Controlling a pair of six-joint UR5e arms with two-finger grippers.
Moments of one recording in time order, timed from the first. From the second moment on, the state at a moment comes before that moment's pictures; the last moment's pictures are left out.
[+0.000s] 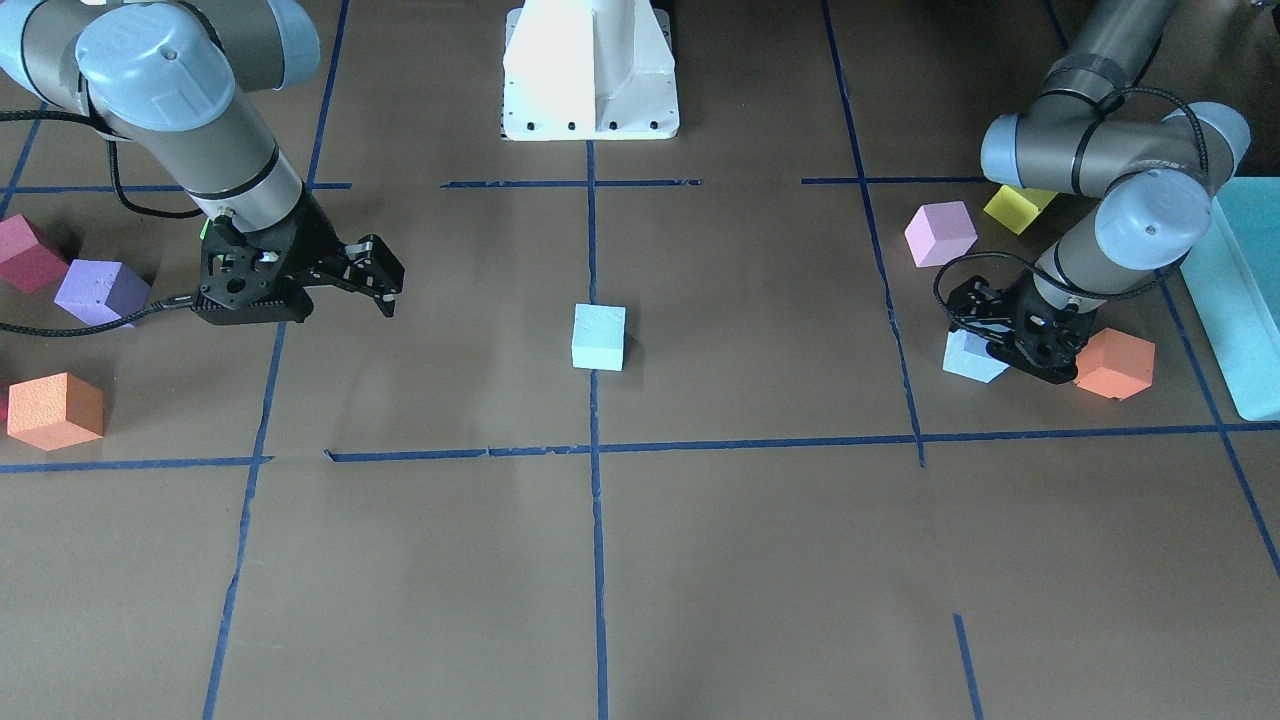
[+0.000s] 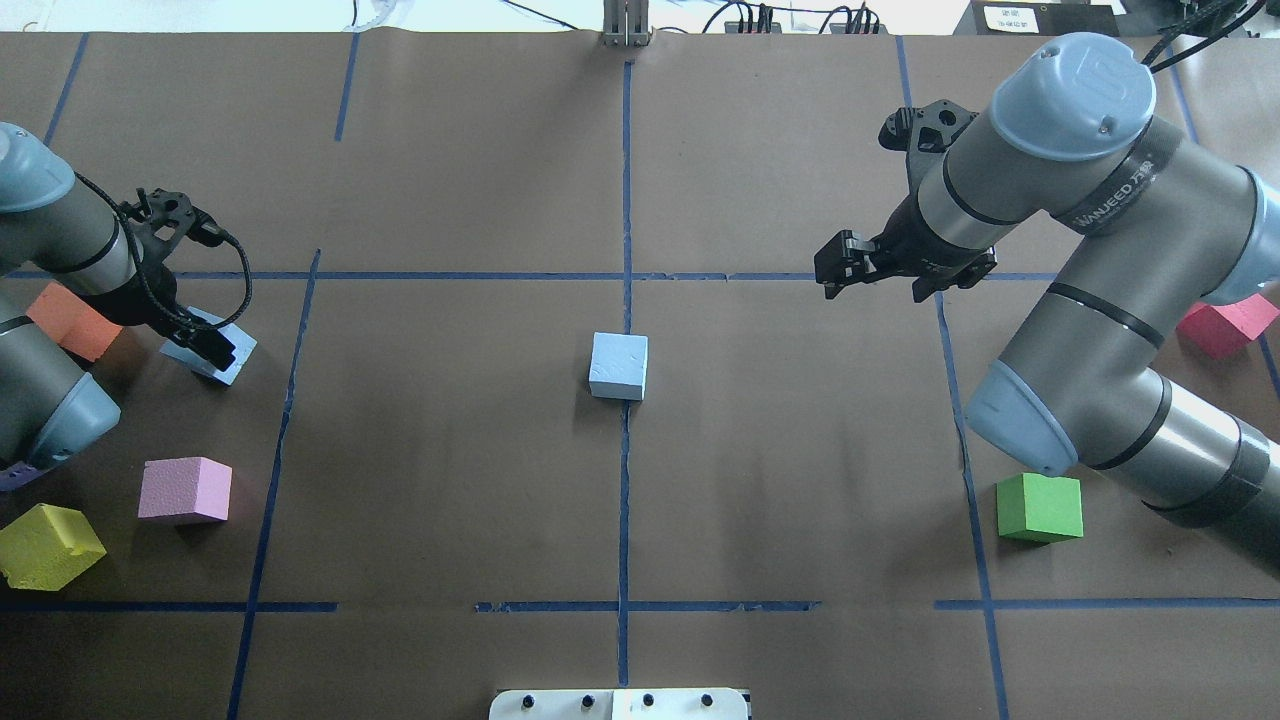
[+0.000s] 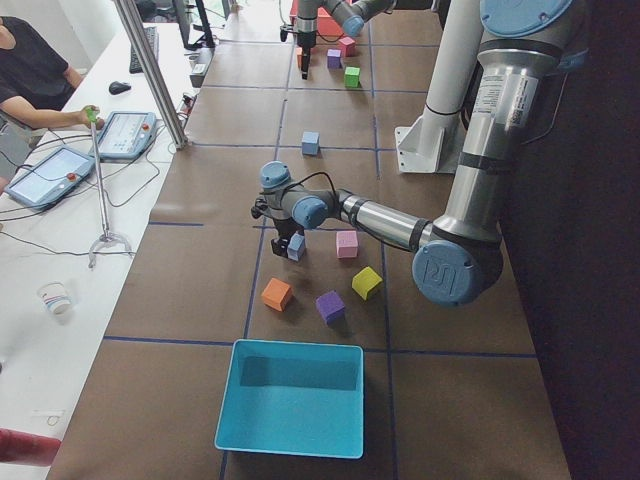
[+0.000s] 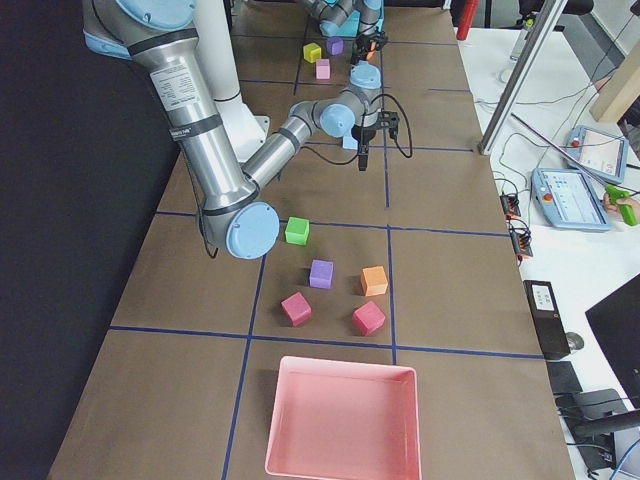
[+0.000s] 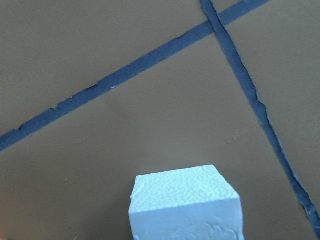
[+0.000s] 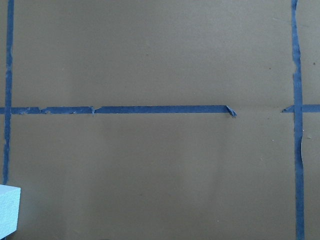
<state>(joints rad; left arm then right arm) -0.91 -1.78 -1.59 -1.81 -2.21 -0.29 0.80 -1.14 1.88 -1.58 2.08 1.01</state>
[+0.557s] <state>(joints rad) -0.90 -1.82 -1.59 -1.80 -2.20 -0.37 0.80 -1.15 1.88 -1.58 2.08 1.01</state>
